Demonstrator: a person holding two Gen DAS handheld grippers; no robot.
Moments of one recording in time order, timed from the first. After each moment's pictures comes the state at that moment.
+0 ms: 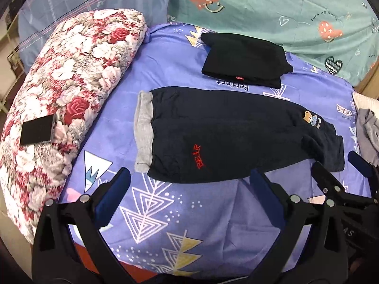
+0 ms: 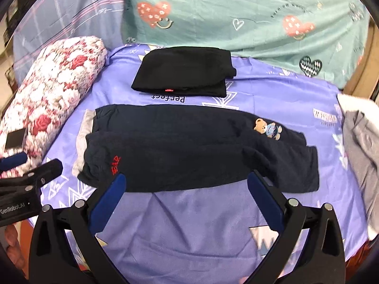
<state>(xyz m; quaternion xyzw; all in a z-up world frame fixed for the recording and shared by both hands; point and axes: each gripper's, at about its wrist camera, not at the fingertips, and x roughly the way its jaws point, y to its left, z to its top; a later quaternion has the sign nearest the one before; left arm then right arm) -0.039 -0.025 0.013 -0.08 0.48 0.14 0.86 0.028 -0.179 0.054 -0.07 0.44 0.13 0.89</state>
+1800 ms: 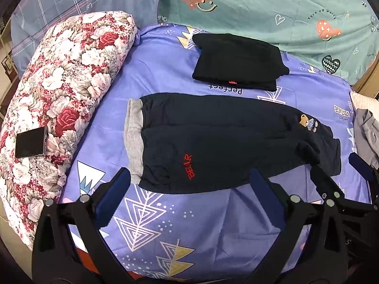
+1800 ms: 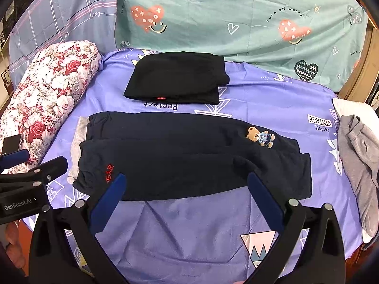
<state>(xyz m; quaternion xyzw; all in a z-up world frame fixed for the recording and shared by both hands) -0.004 -0.027 0.015 -0.07 0.49 0.12 0.86 0.049 -0.181 0.060 -0.07 0.44 0.11 0.89</state>
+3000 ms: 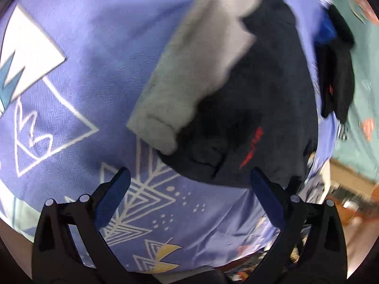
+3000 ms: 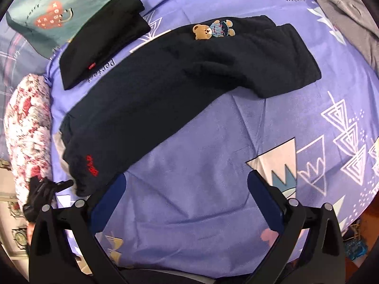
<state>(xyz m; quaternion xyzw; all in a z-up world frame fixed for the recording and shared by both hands) 0.010 0.145 -0.207 -0.49 0.64 0.09 0.58 0.059 -0.273 -0.022 0.20 0.61 0.01 0.77</state>
